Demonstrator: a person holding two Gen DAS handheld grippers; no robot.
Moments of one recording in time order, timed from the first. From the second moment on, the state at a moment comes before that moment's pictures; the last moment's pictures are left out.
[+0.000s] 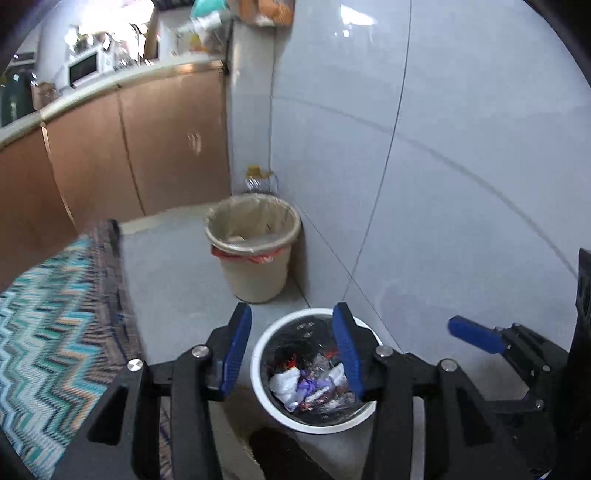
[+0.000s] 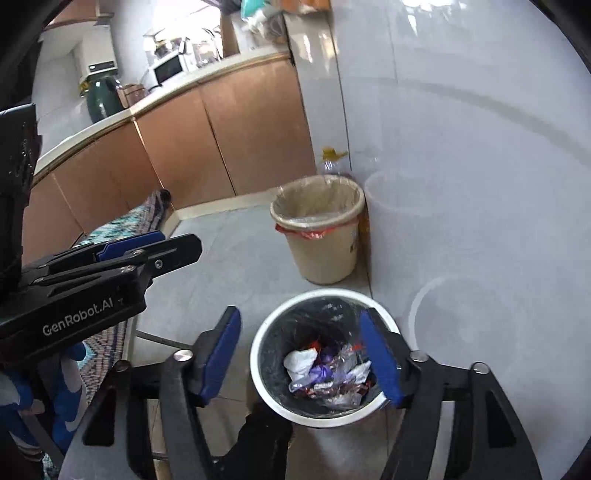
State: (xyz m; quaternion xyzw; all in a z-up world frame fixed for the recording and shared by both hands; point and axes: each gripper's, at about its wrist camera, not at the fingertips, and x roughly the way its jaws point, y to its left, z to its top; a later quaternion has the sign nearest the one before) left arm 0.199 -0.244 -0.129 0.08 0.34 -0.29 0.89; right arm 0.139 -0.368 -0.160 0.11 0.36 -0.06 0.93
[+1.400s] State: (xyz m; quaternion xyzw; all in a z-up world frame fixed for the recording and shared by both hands) left arm -0.029 0.001 0.017 0.01 0.10 -0.05 0.99; right arm -0.052 -0.183 0.023 -0.05 0.14 -0.02 0.99
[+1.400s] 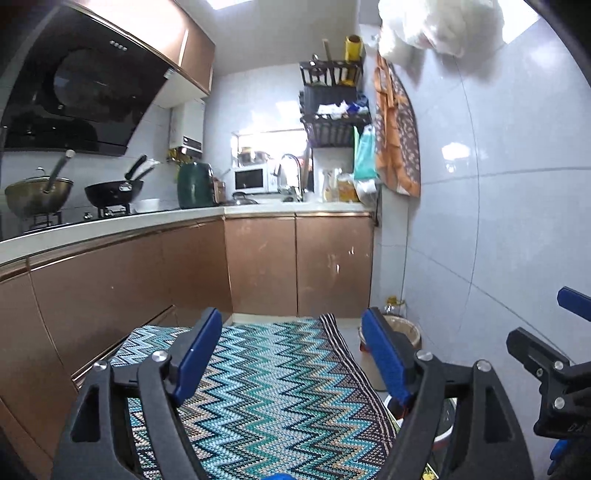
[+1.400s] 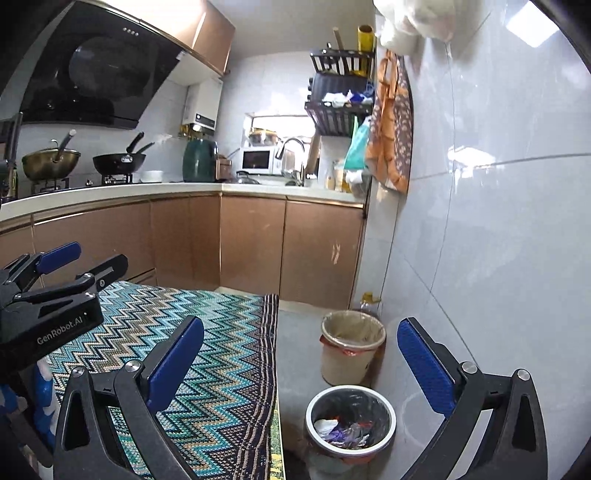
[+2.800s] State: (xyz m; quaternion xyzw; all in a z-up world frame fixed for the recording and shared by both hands) left arm -0.076 0.024 0.032 -0.01 0.06 -0.03 1.00; right arm -0.106 -0.177 0.046 -0.05 0.08 -0.02 1.00
